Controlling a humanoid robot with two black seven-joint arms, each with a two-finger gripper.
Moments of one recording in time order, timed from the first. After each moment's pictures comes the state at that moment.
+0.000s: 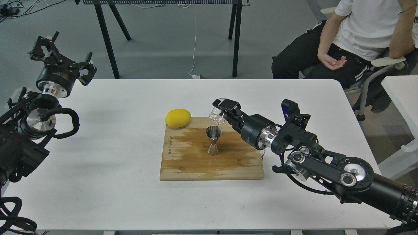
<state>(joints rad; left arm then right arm) -0.76 0.42 -0.76 -0.54 -0.23 -0.44 -0.33 0.67 -0.30 0.44 1.38 -0.91 -0.18 -0.04</state>
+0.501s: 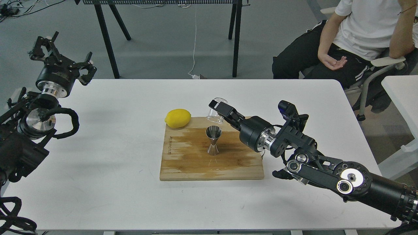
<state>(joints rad) -0.76 0.42 -0.76 -0.54 -0.23 -0.44 -0.33 0.69 -0.32 0.36 1.38 -1.05 -0.22 0.03</state>
